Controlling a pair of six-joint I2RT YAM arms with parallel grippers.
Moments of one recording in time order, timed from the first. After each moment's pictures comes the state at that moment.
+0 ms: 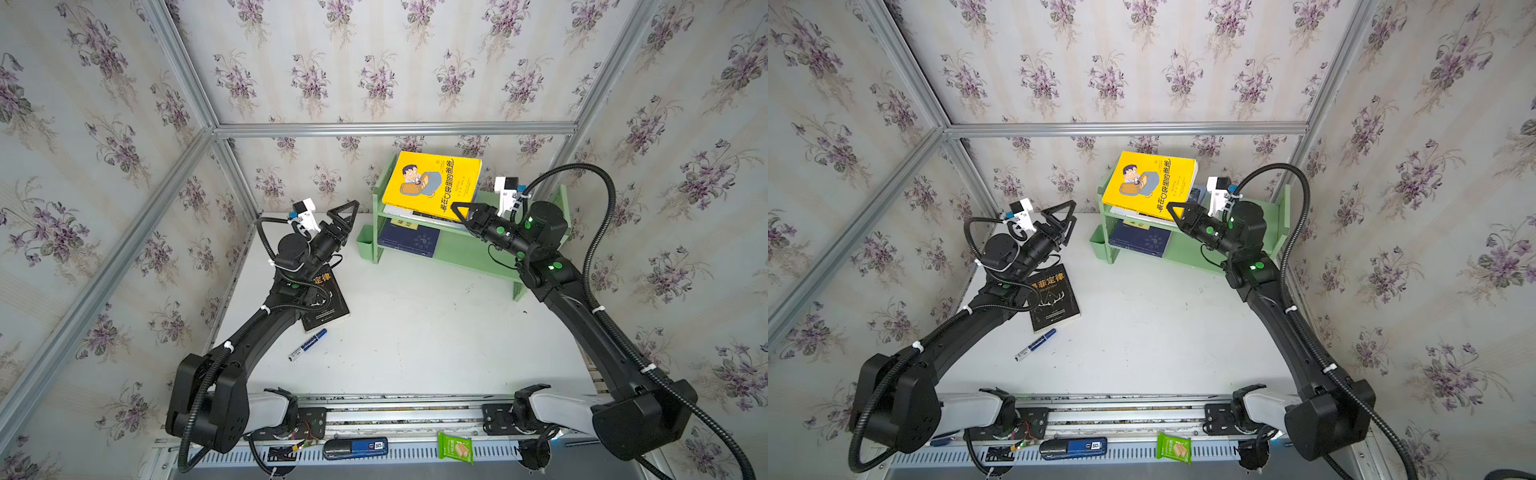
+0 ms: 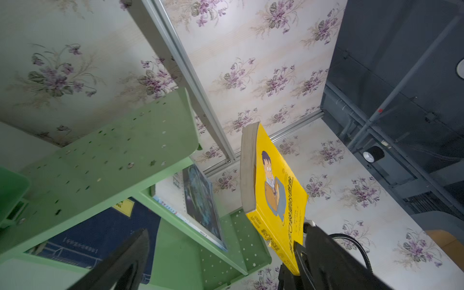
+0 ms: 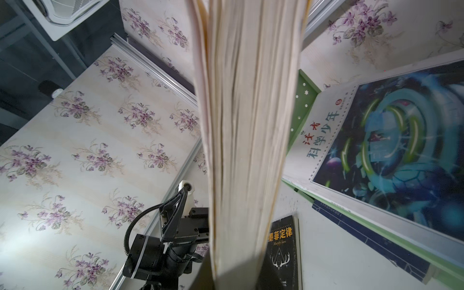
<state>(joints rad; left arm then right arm) -0.24 1.31 0.85 0.65 0.33 -1.21 0.25 1.26 1.24 -0.01 -0.51 0.89</state>
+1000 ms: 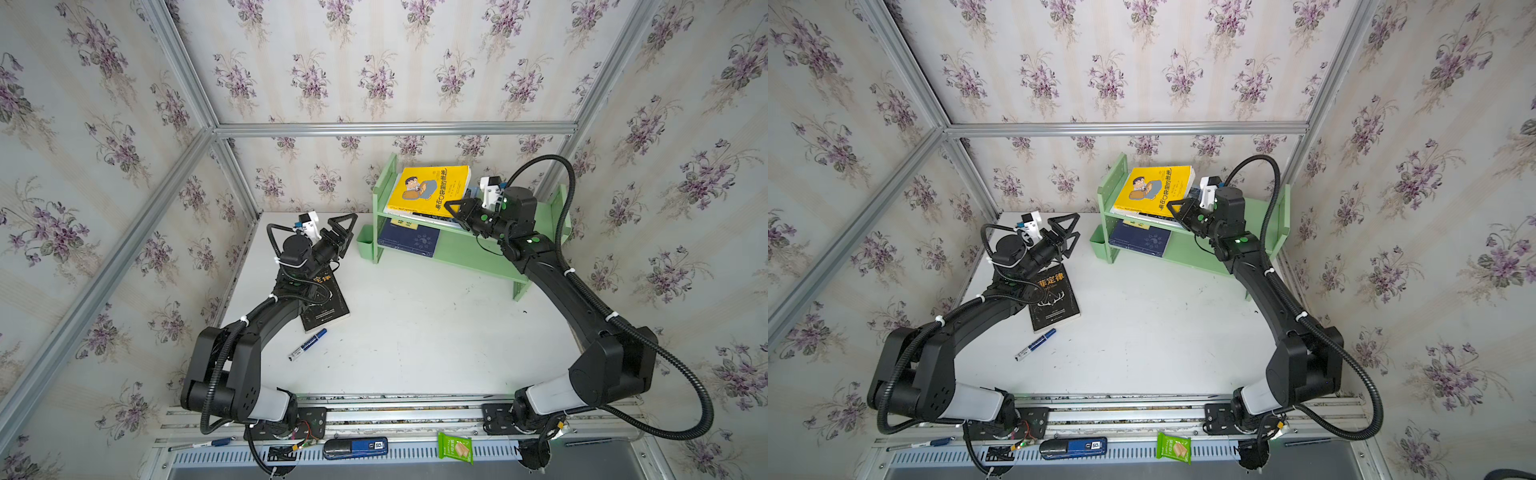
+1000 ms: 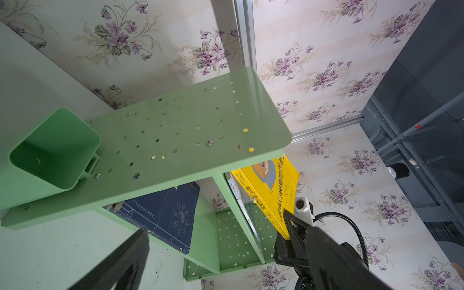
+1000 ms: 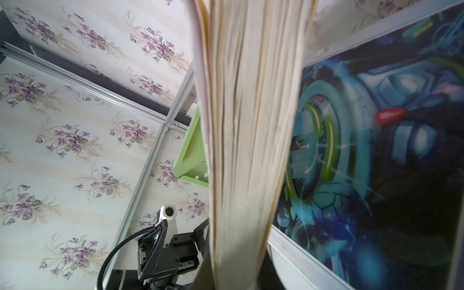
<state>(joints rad) -0.18 1.46 0.83 0.69 0.45 -1.28 0.21 1.50 1.37 -0.11 -0.52 0.91</state>
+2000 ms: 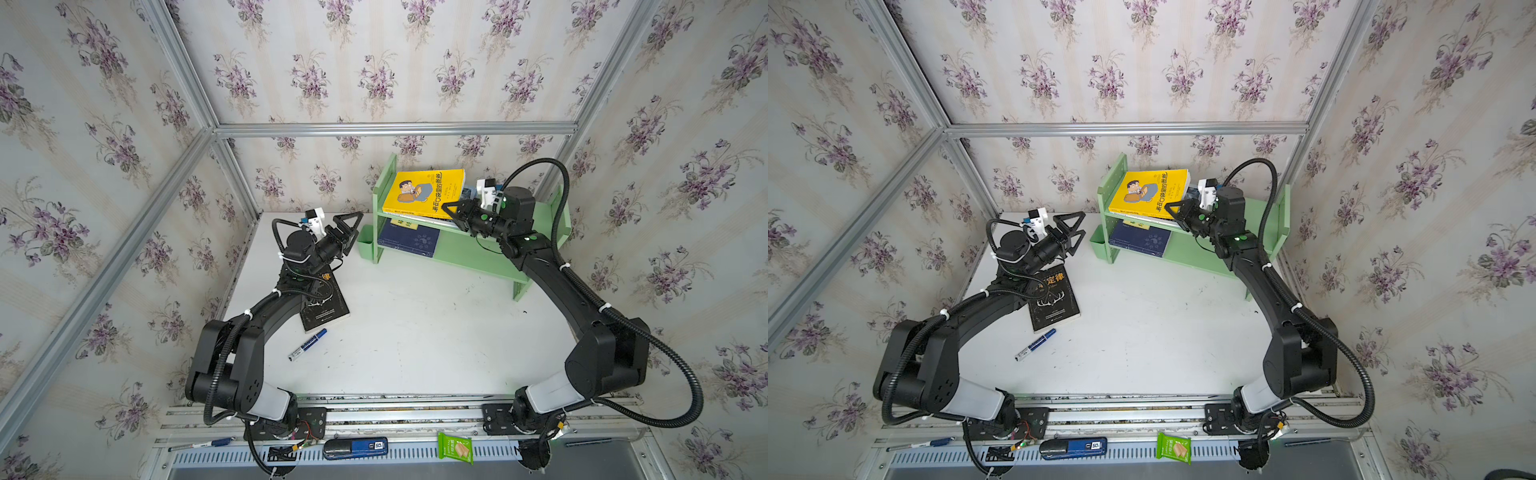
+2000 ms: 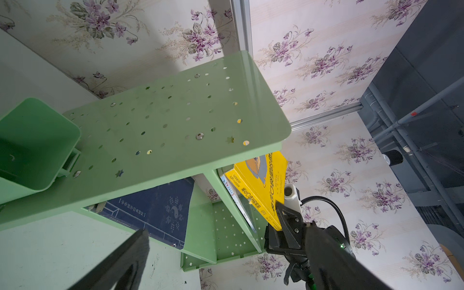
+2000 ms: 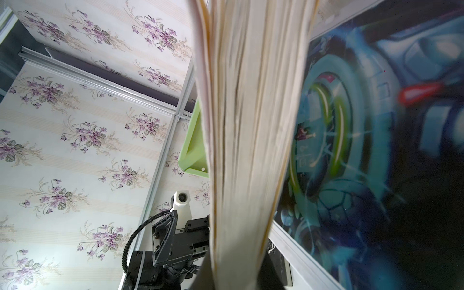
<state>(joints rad) -0.20 1.50 0.88 0.69 0.50 -1.28 0.18 1.54 1.36 -0.08 -0.62 0.96</state>
